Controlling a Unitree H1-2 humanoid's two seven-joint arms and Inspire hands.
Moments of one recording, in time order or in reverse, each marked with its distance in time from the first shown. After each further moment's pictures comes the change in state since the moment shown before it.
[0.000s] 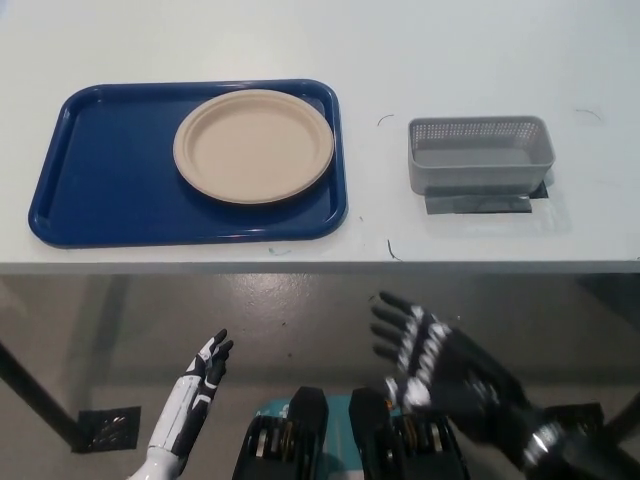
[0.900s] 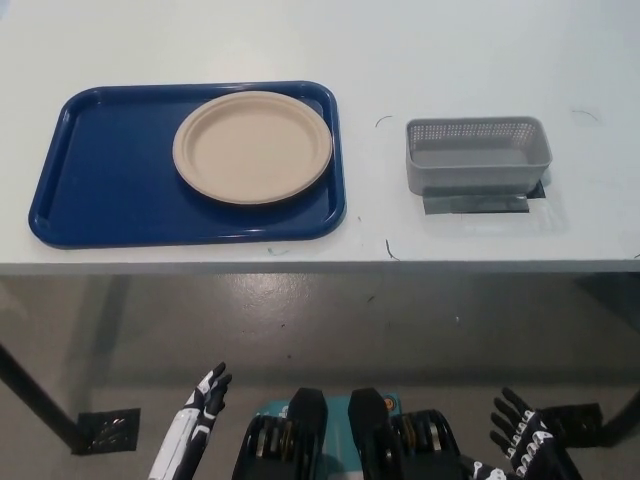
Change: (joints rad) left_arm 0.073 -0.012 0.000 0.024 -0.002 -0.014 0.000; right_arm 0.224 0.106 -0.137 0.455 -0.342 -0.414 0.030
